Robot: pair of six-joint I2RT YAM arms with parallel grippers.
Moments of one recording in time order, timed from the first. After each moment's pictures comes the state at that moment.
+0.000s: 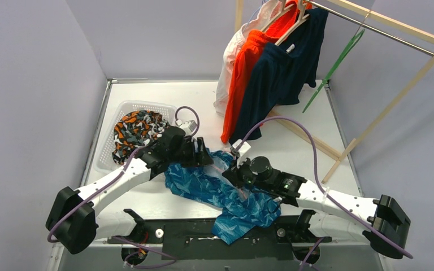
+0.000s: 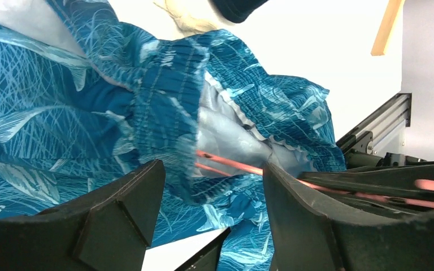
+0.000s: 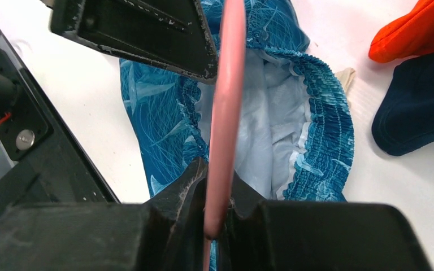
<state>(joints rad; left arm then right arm) -0.64 1.22 0.77 -0.27 0.23 -0.70 0.99 1.00 0.54 0.05 0.02 0.26</state>
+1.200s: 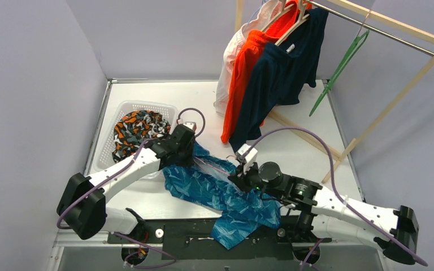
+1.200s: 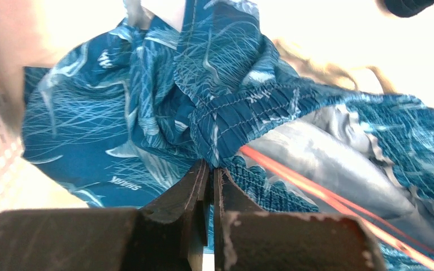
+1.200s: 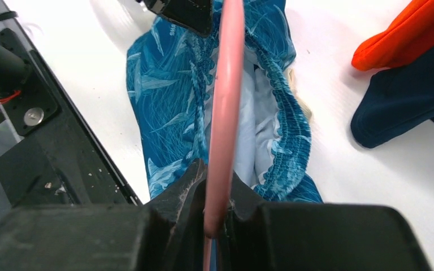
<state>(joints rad) -0.69 1.36 0.92 -0.56 -0.11 -0.54 1.08 0.90 0.60 -0.16 0.11 0.20</state>
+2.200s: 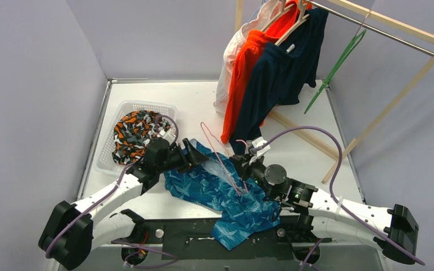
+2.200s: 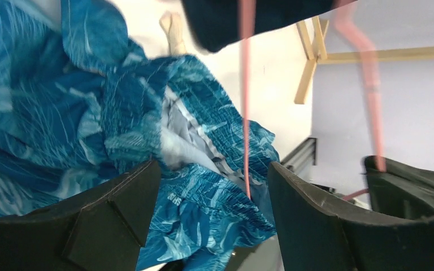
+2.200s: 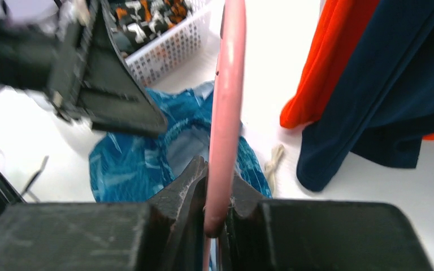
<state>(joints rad) -0.55 1.07 0.54 0.03 0.29 -0.96 1.08 0.85 0.48 0.19 0.39 0.20</state>
